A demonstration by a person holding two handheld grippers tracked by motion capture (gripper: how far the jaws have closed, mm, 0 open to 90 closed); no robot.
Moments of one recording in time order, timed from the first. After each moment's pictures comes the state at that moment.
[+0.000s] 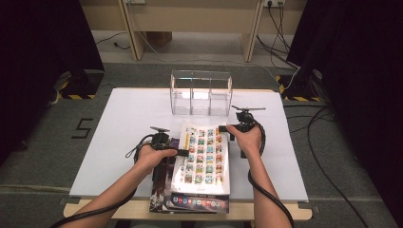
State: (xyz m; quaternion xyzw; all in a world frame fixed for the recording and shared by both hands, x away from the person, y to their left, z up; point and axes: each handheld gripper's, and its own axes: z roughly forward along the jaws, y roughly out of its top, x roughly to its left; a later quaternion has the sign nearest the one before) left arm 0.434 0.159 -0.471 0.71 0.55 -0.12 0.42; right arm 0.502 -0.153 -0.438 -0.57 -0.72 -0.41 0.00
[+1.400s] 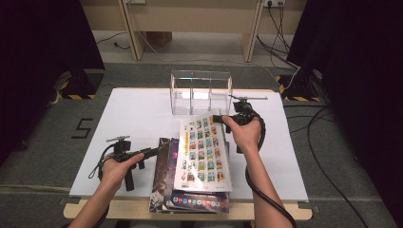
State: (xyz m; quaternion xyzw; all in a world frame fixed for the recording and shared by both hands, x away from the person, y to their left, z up) left arm 0.379 0.252 -0.460 0.63 0.59 0.00 0.51; right arm 0.472 -0.130 -0.364 -0.52 -0.71 -0.47 -0.01
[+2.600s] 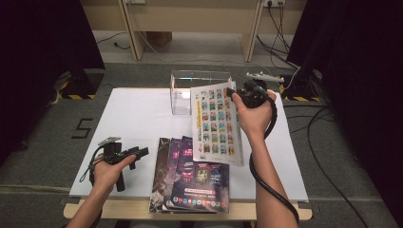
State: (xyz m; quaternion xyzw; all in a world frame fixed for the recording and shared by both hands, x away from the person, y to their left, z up) left arm 0.374 0.274 -0.461 0.64 0.59 0.09 0.49; right arm 0.466 -0.140 -0.283 -0.51 -0.68 -0.49 -0.20
